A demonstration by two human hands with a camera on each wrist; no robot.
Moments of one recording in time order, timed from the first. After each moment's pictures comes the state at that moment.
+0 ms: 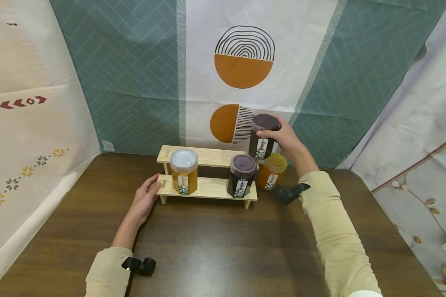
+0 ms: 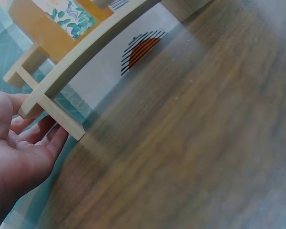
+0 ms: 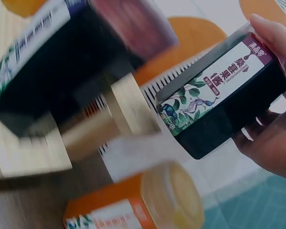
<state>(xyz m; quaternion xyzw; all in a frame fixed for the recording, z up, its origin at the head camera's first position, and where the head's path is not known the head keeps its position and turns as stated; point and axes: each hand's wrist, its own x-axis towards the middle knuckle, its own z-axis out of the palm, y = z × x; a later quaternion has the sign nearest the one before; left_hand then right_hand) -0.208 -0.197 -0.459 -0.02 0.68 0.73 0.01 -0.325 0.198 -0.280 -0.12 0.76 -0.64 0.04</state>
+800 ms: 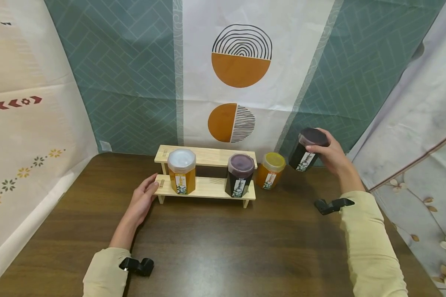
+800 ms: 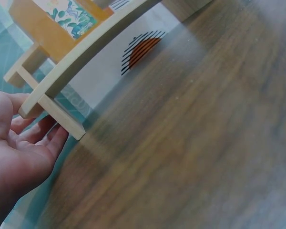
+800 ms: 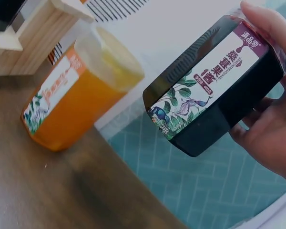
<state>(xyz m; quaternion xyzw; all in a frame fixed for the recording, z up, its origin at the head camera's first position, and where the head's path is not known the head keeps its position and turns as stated) -0.207 -0.198 -0.461 -0.01 0.68 0.73 0.01 -0.296 0.327 -0.304 -0.11 0.68 -0.72 0.01</state>
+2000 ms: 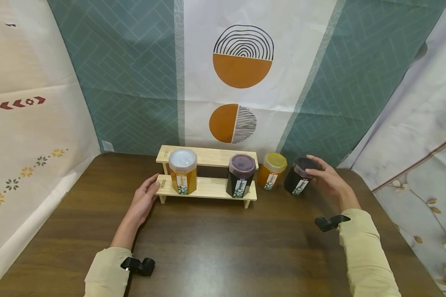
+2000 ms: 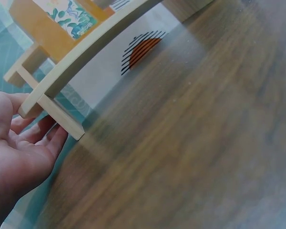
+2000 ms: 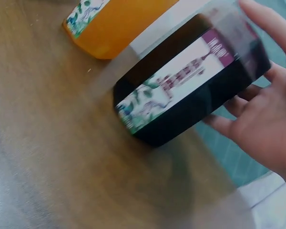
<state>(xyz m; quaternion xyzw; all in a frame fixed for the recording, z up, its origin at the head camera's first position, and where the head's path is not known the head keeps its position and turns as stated) -0.207 -0.197 -0.459 -0.02 0.68 0.74 0.01 -0.288 0.360 -0.379 -0.10 0.68 -0.72 0.11</state>
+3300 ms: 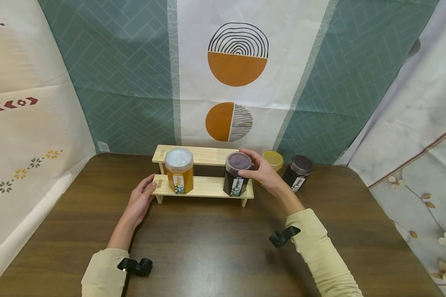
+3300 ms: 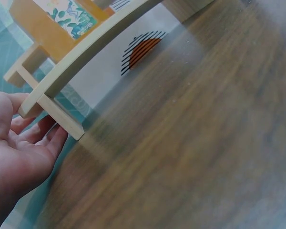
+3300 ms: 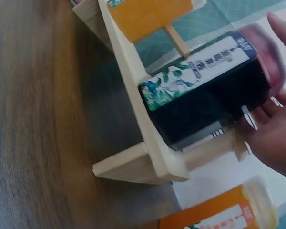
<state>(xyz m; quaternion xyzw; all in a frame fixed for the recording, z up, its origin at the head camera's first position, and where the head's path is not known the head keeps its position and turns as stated) -0.208 -0.196 -0.460 -0.02 0.67 0.74 0.02 -0.258 0.173 -0.353 -0.22 0.72 -0.65 0.09</state>
